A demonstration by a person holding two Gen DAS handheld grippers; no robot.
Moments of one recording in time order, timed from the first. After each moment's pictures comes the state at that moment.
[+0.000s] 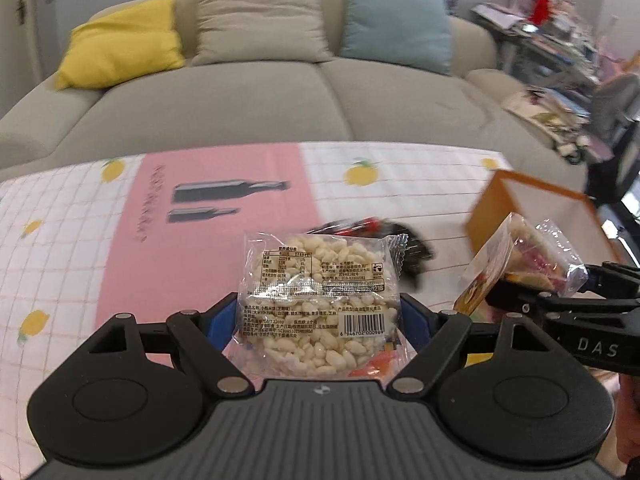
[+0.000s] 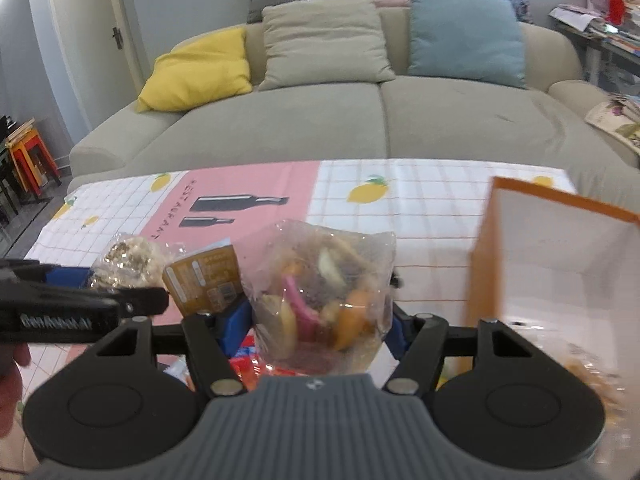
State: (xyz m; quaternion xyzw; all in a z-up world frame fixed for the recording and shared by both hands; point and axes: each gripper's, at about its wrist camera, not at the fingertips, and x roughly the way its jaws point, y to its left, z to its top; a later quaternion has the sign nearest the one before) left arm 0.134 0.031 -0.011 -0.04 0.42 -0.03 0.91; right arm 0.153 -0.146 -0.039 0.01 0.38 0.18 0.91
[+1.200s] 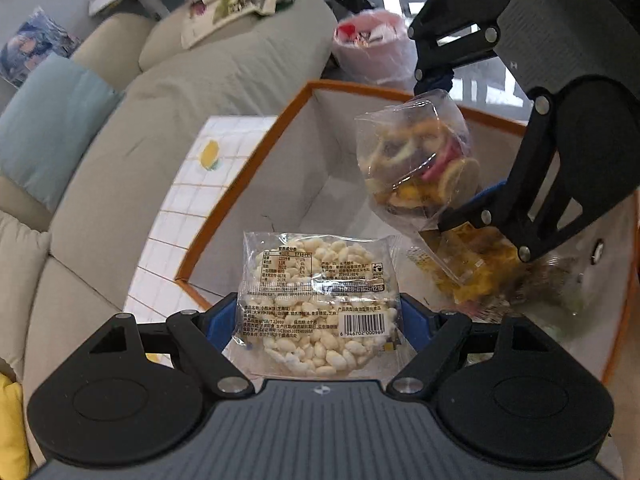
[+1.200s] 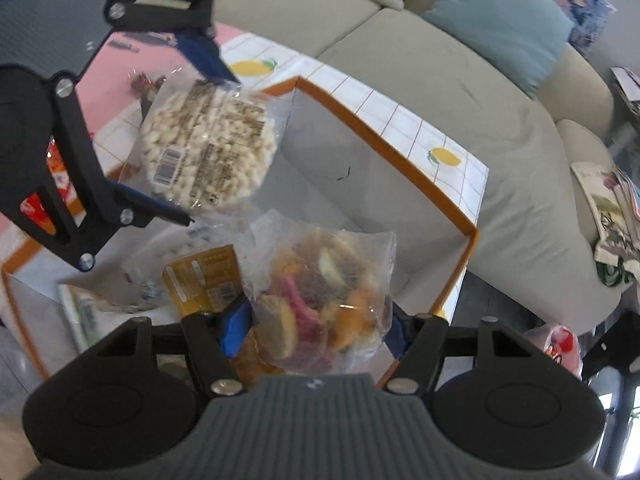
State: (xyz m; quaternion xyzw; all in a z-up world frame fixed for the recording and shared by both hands) left arm 0.246 -0.259 -0.060 0.40 0.40 -0.34 0.75; right arm 0.237 -0.350 -0.056 -0.27 0.47 0.23 0.81
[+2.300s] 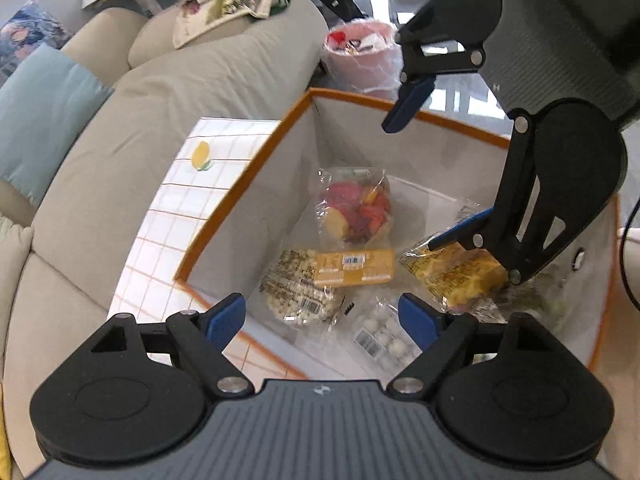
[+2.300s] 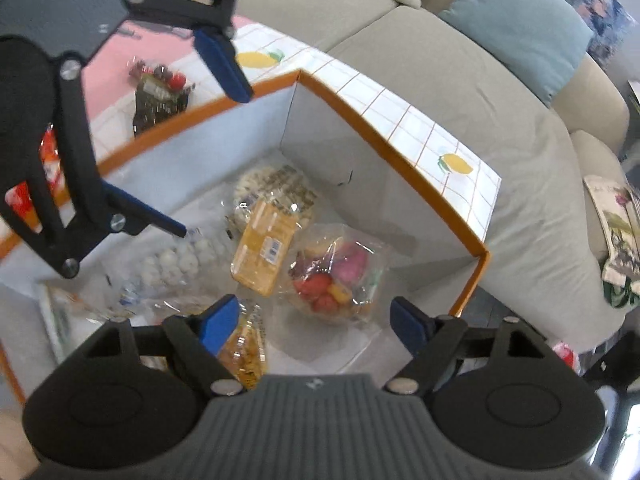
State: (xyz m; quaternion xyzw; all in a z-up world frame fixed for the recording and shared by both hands) left arm 0.247 -0.240 -0.032 0.37 0.41 -0.37 0.75; right arm 0.255 -0.345 -0.061 -0.27 0.47 0.24 0.80
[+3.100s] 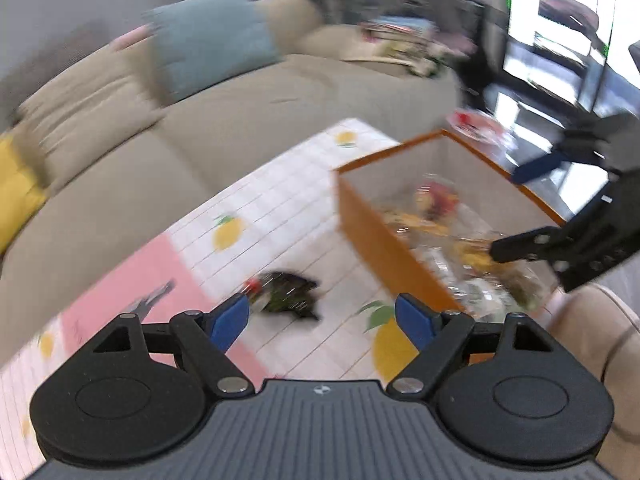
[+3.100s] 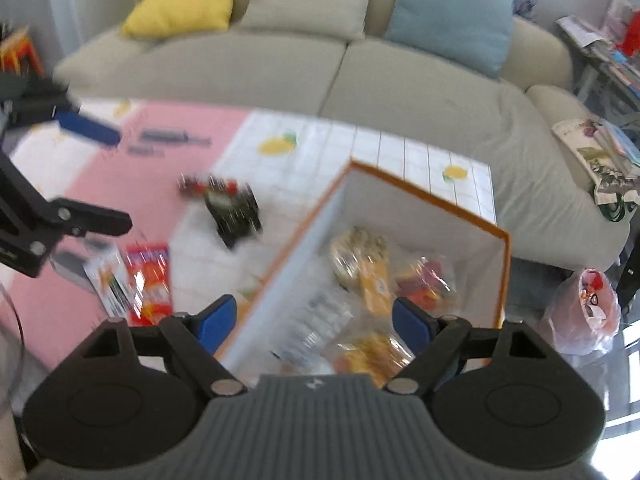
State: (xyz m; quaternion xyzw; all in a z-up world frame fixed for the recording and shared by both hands) left arm 0.158 -0.062 0.039 0.14 0.41 -0.20 0.88; right arm 0.162 -0.268 0.021 -0.11 0.45 0.17 0.87
